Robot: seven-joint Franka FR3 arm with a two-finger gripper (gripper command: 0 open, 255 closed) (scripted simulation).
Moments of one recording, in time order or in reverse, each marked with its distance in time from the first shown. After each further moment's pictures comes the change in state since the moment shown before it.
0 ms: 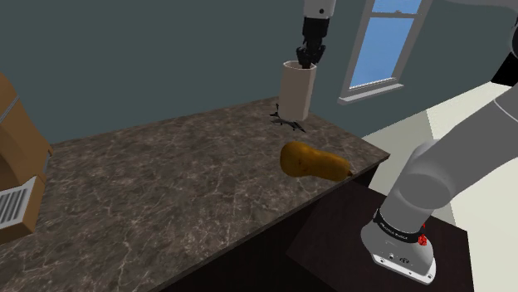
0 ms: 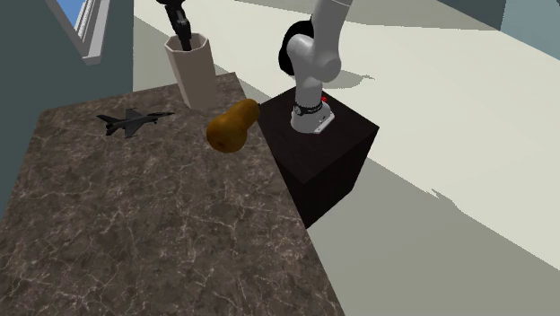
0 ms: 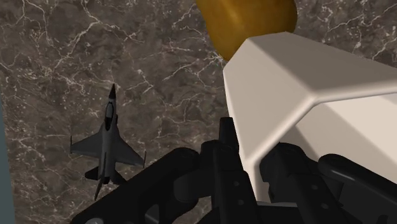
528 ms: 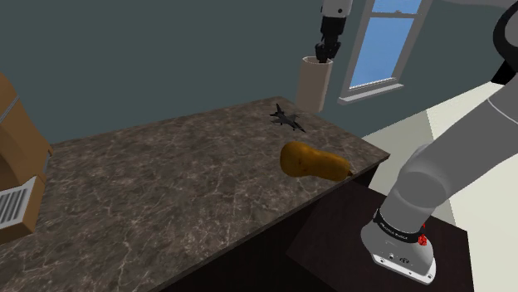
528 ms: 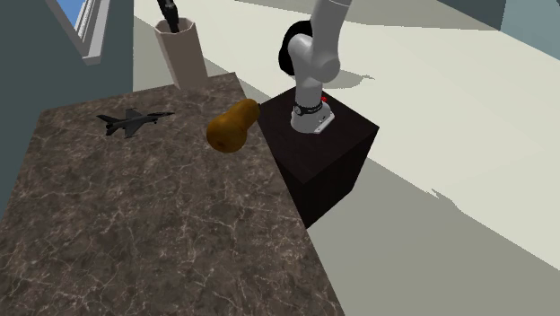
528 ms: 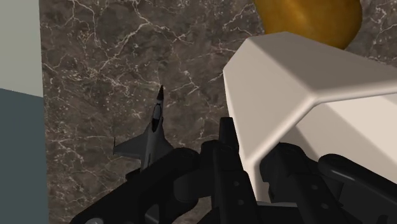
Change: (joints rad) arm -0.065 0.048 -0.140 0.057 -0.037 -0.001 -0.199
